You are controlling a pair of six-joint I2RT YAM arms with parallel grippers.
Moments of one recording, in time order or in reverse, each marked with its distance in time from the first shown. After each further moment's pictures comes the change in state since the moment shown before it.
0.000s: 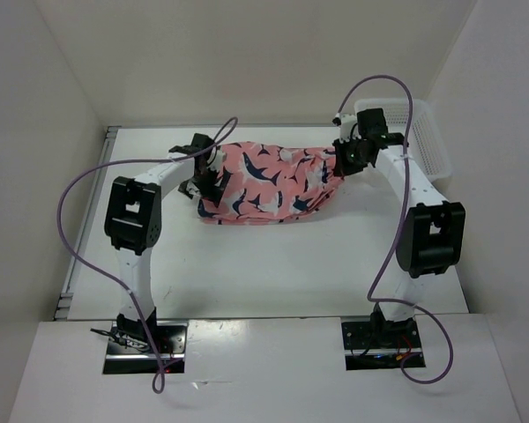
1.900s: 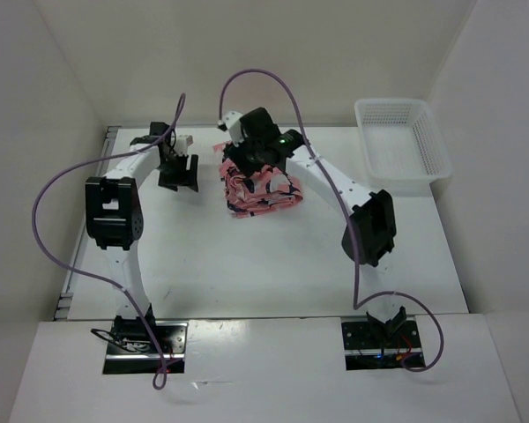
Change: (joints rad) left arm 0.233 0.052 0.051 -0.001 0.286 -0.021; right arm 0.597 0.369 0.604 -0.002 0.274 -0.028
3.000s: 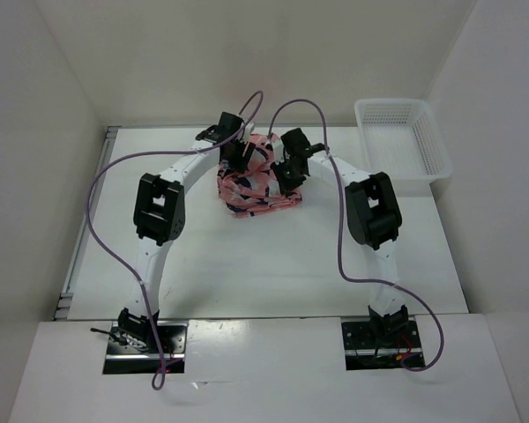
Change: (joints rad) left arm -0.338 0.198 0.382 0.104 -0.341 0.021; right arm -0.278 0.066 -0.361 0.110 -0.175 0.089
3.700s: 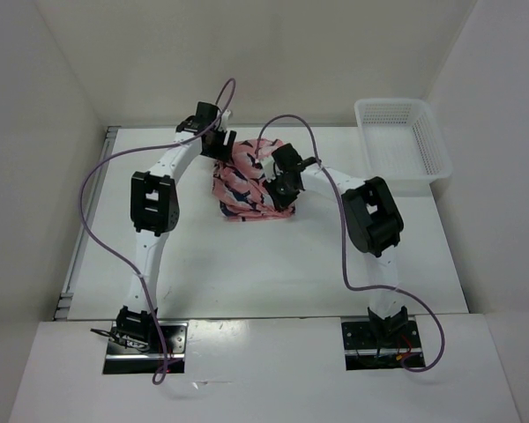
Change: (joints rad) left arm 0.149 0.168 0.236 -0.060 0.069 0.000; right arm 0.081 -0.066 -0.197 0.063 -0.010 -0.074
